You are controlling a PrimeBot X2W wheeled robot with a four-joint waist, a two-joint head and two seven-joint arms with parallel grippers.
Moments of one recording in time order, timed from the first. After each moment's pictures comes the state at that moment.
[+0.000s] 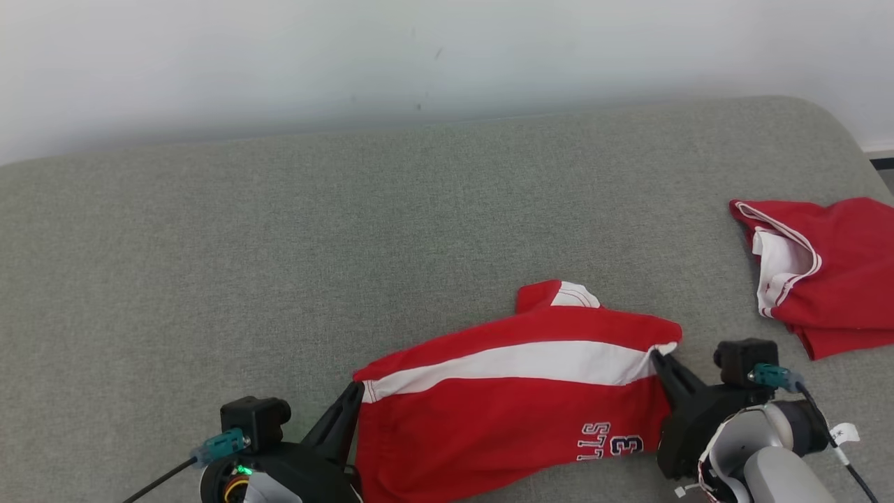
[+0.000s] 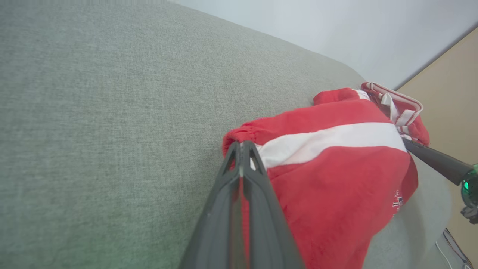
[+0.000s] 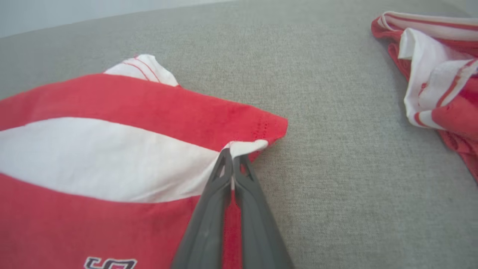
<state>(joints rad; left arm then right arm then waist) -0.29 0.23 -0.52 0.43 -0.77 -0.11 -0.10 -0.30 -0.18 0.17 0.53 0.30 0.13 0.11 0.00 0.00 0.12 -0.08</state>
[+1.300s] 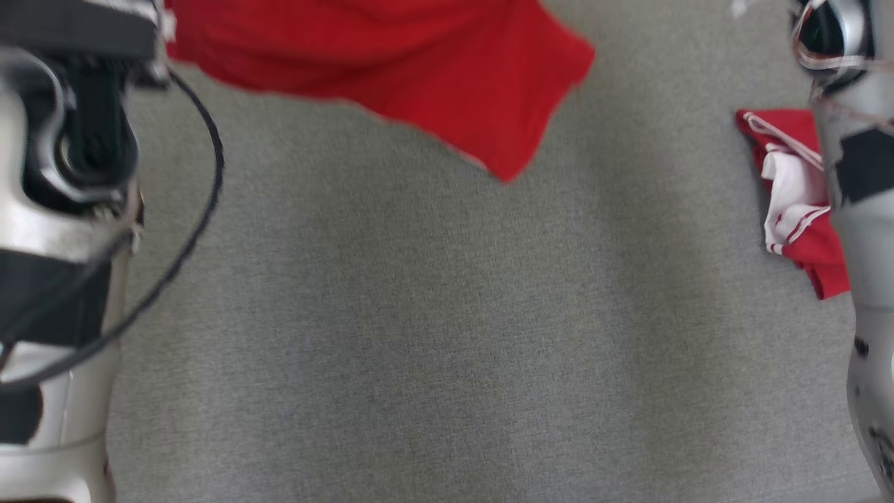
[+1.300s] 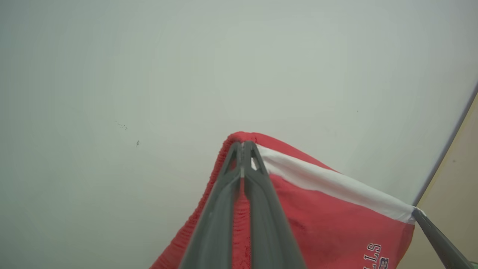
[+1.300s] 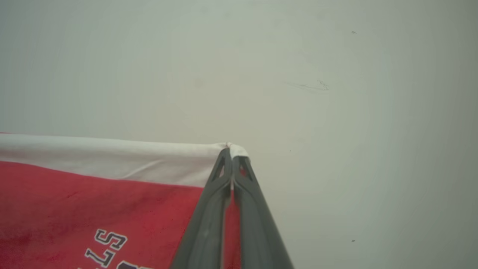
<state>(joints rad) -1.02 0.28 -0.20 0.27 -0.97 -0.06 -0.12 -1.24 -0.23 0.25 0.52 0.28 0.13 -0.08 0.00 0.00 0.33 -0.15</state>
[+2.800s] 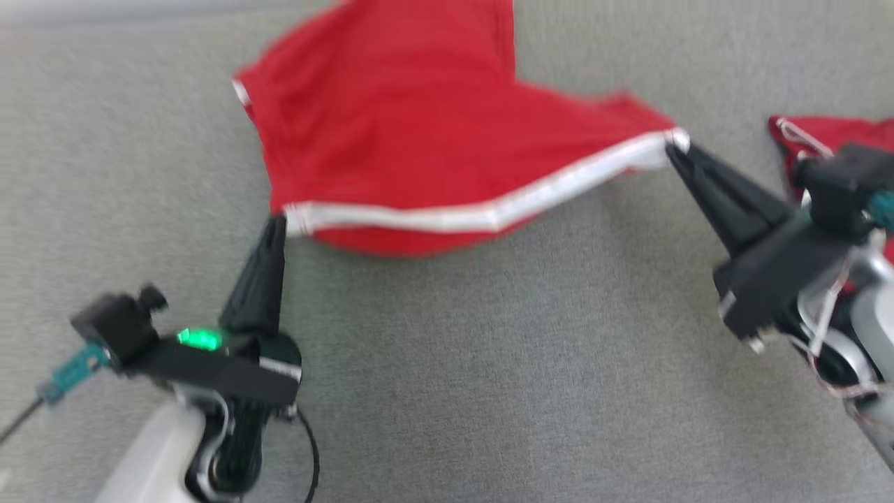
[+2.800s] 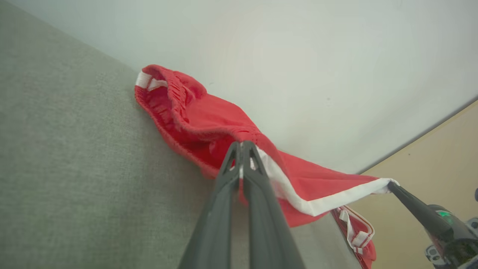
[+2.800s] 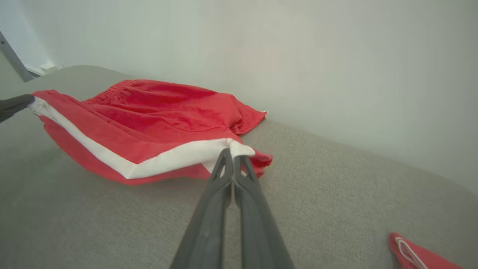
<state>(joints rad) -0.45 0.32 -0.42 0.16 -1.09 -0.13 -0.25 -0.64 -0.64 0.51 0.04 0.62 0.13 0.11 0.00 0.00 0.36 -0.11</state>
